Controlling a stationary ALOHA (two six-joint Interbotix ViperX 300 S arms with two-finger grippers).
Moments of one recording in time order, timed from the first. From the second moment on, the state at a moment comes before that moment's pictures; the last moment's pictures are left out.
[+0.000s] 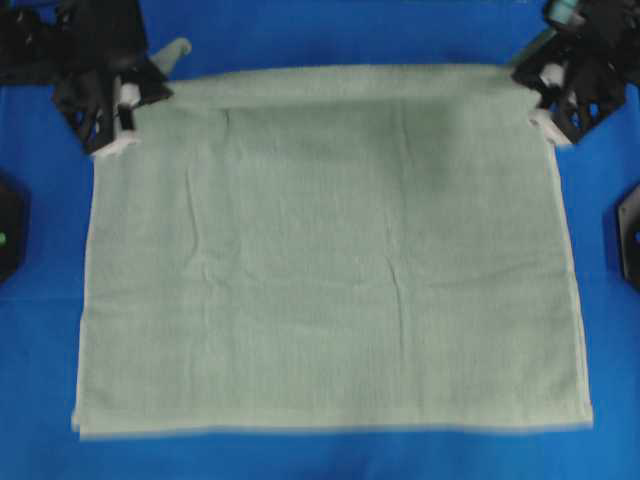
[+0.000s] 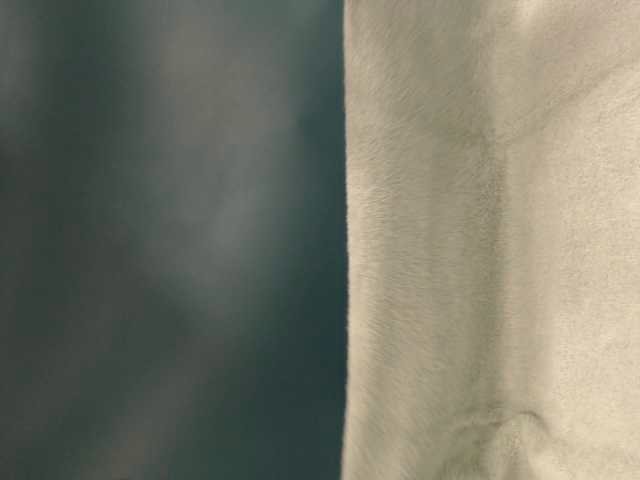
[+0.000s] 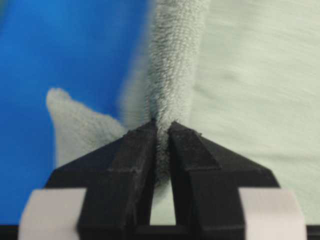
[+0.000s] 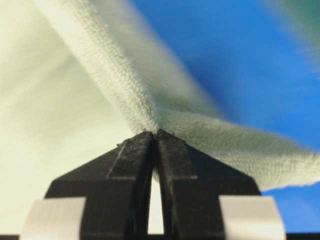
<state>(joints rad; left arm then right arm) 0.38 -0.48 0.85 -0.04 0.58 0.21 -0.44 -0.62 0.90 -0.12 0.65 0.20</state>
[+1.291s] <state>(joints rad) -0.60 -0.03 0.77 -0.03 0.38 -0.78 0.67 -0.17 0.84 -0.11 0.60 1.31</state>
